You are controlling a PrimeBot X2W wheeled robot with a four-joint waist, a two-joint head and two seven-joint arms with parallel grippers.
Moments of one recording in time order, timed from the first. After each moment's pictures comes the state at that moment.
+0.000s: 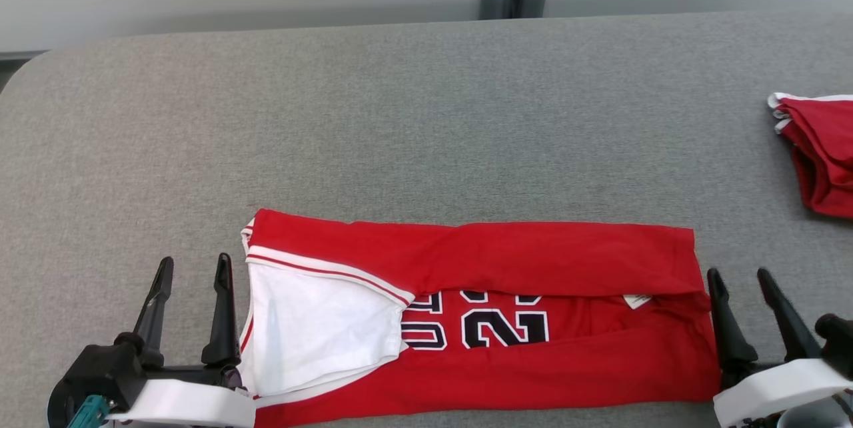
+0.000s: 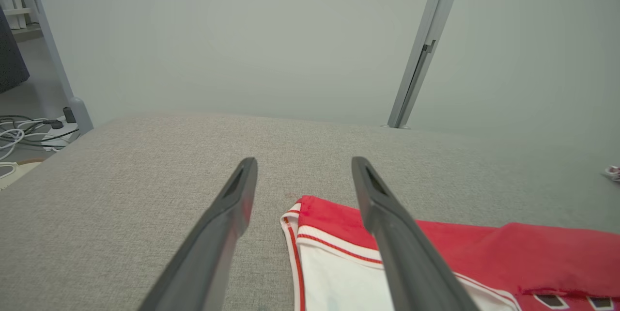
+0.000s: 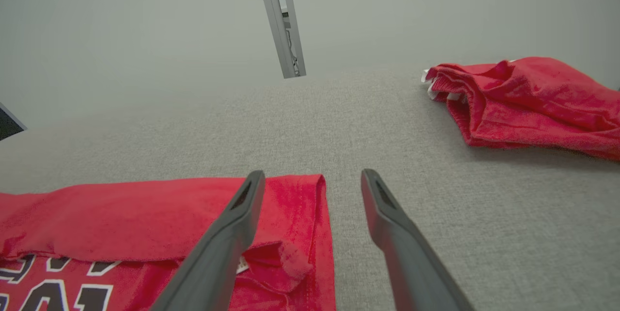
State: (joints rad) left arm 0.04 0.25 -0.19 -0.01 -0.45 0.18 -0.26; right arm -0.01 -0.13 -0.03 0.17 0.33 0.13 -0.16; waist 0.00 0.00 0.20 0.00
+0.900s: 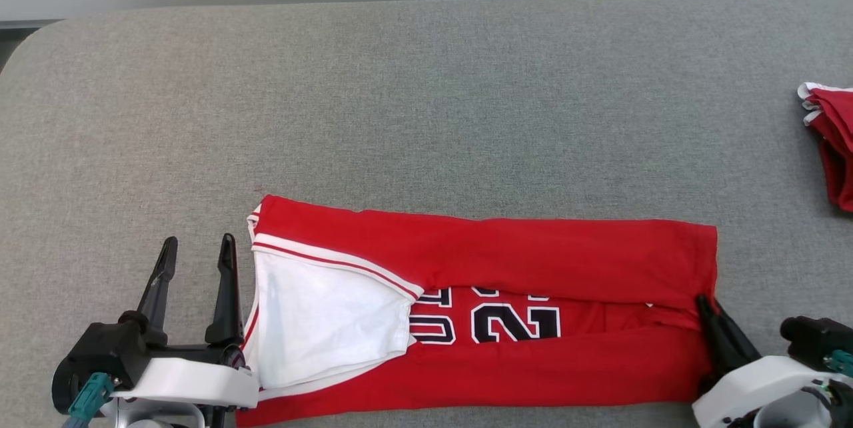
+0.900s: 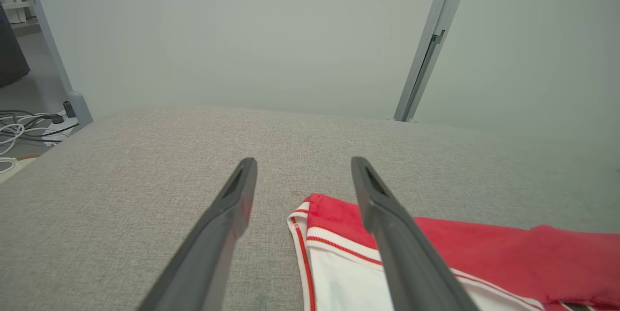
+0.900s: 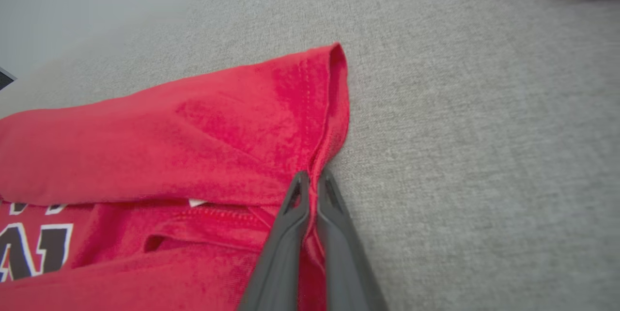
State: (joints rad) left arm -0.03 0.24 -0.21 0.03 -0.45 0.16 -0.26; right arm -0.10 -0.15 0.07 0.43 0.47 0.13 -0.12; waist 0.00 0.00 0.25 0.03
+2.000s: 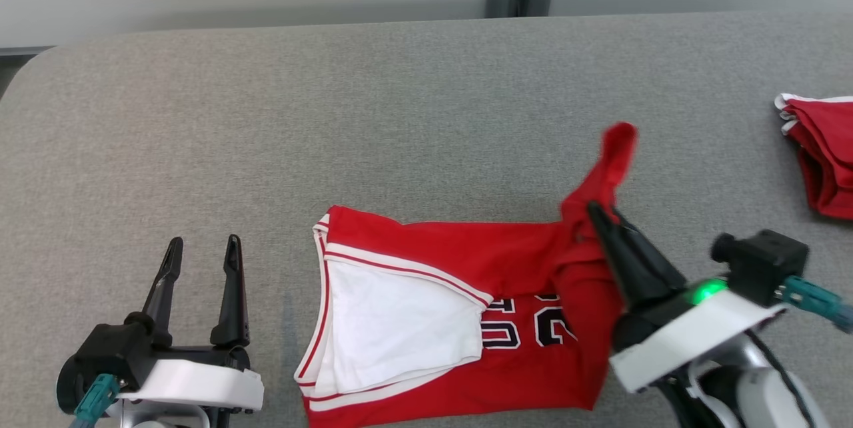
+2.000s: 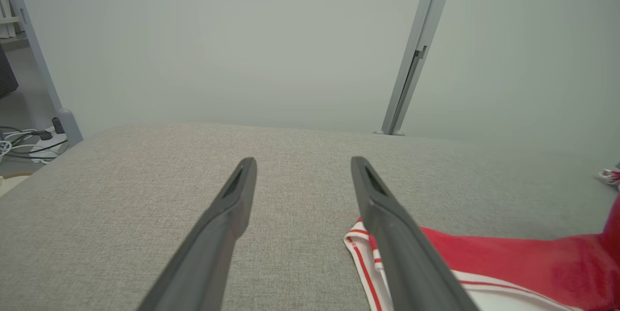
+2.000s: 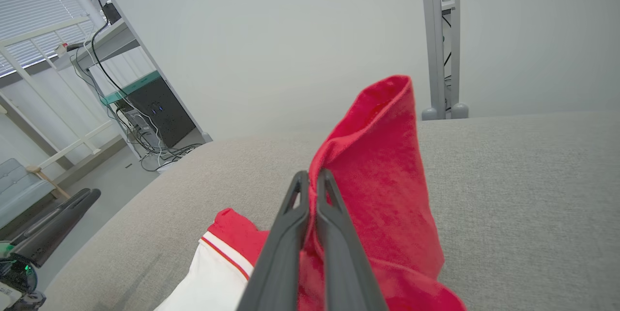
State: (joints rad) left arm -0.02 0.24 -0.22 0.02 -0.44 0.17 -0.26; right arm -0.11 -0.10 0.21 -0.17 0.46 0.13 0.15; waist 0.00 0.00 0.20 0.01
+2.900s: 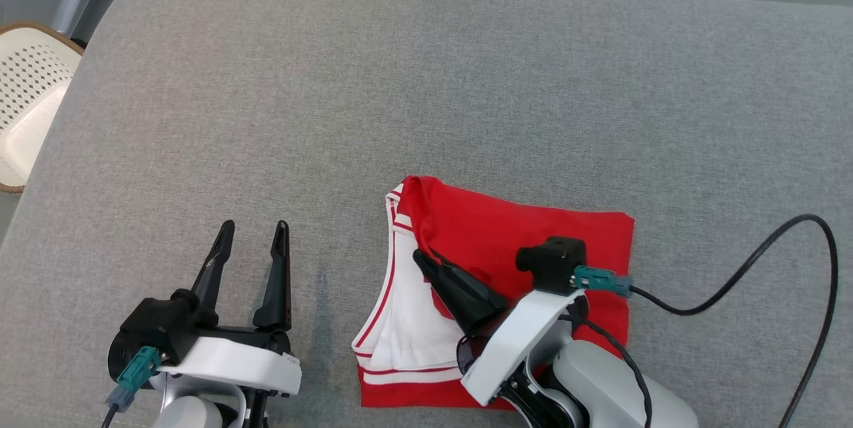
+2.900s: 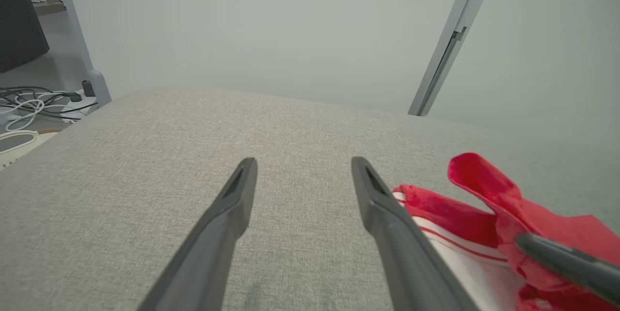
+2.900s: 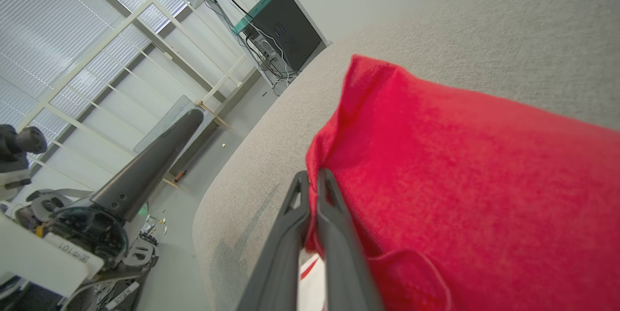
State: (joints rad) left arm -0.11 0.18 -0.27 0.12 -0.45 0.10 -0.26; right arm -0.51 -0.05 0.85 0.44 0.87 0.13 -0.19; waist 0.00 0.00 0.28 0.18
